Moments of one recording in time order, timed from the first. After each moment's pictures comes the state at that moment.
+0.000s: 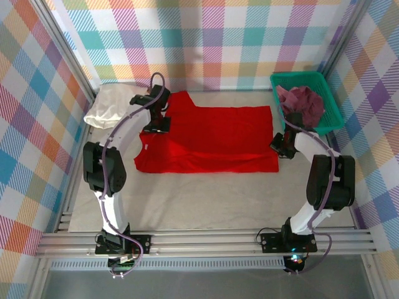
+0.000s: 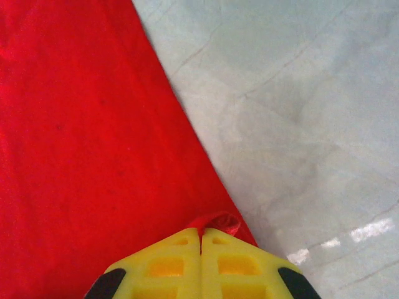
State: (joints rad) left arm -0.32 1.94 1.77 -1.08 -0.16 -0.23; right arm -0.03 1.67 1.08 -0.59 -0.08 0.56
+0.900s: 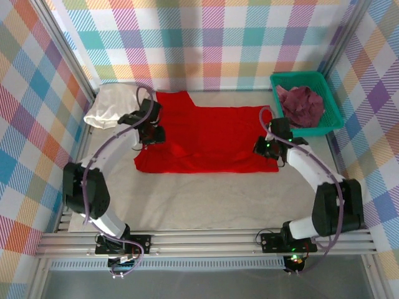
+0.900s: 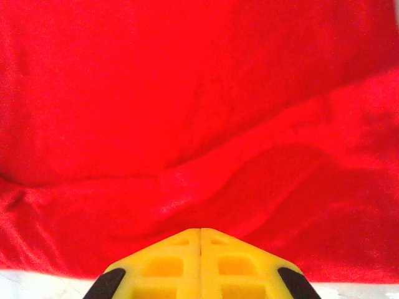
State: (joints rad) left arm -0.32 1.65 1.36 -0.83 -0.10 -0.39; right arm 0.19 1.44 0.92 -0.50 -0.20 0.49
